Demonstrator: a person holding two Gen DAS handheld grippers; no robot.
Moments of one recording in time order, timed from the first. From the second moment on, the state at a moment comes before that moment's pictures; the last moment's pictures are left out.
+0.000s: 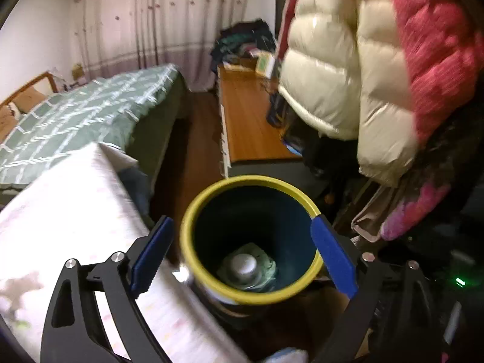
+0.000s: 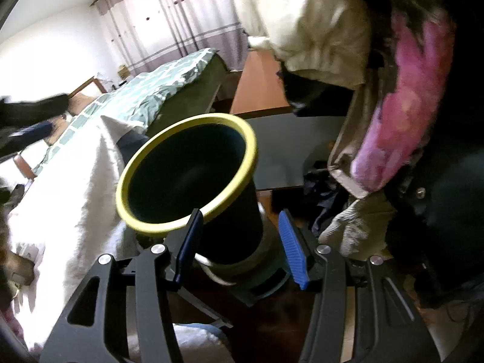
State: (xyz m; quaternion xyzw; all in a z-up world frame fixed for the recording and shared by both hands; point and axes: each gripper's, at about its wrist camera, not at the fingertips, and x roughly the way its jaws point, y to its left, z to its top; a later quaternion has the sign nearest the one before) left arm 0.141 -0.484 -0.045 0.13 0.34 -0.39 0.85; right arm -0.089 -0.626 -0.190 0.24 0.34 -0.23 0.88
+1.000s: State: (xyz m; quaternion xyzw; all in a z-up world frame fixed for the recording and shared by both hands) left arm 0.093 -0.070 -0.005 0.01 0.30 -0.12 0.95; right arm 0.032 -0.359 -0.091 0.01 0.33 0.10 0.94
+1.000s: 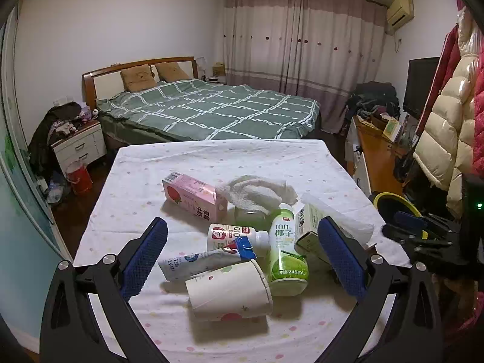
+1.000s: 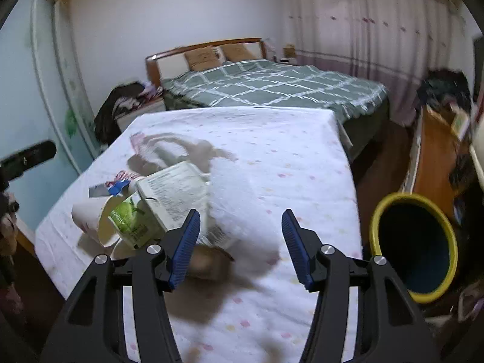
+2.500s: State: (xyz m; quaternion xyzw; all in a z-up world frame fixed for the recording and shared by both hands) left arm 0.099 -0.097 -0.020 0.02 0.31 -0.15 0.94; right arm 0.060 -0.557 -0.142 0.15 0.35 -0.14 0.91
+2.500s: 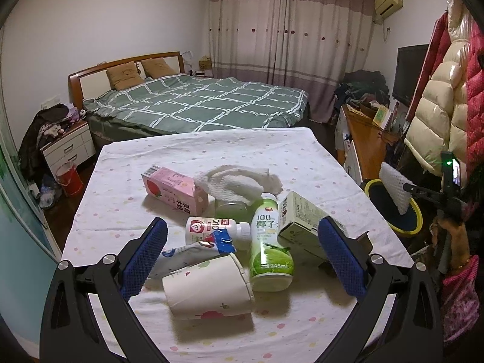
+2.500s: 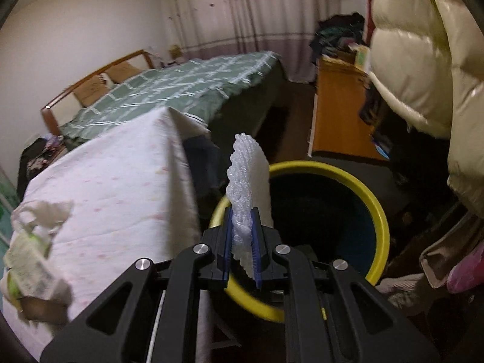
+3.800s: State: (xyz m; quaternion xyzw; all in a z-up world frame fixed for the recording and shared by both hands) left arm 0.100 -0.054 -0.034 0.03 0.34 -0.09 0.94; right arm 0.026 -0.541 -0.148 0.16 0.33 -0.17 0.91
